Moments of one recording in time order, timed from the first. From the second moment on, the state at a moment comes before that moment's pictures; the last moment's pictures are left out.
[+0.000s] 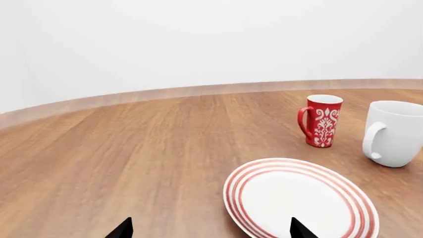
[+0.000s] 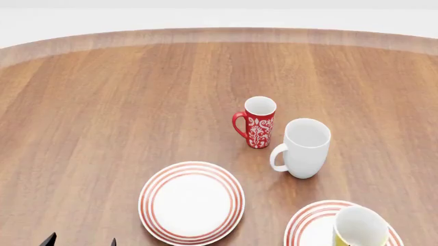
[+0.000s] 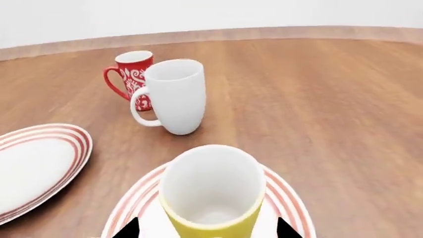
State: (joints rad) left arm -0.06 -0.28 0.37 -0.09 -0.25 0.10 -0.29; right arm 0.16 0.52 -0.07 0.31 0.57 0.09 -0.11
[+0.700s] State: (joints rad) left arm -0.07 -0.29 0.38 -0.09 -0.25 0.12 -0.30; right arm -0.19 0.56 0.11 -0.19 0.71 -0.10 -0.14
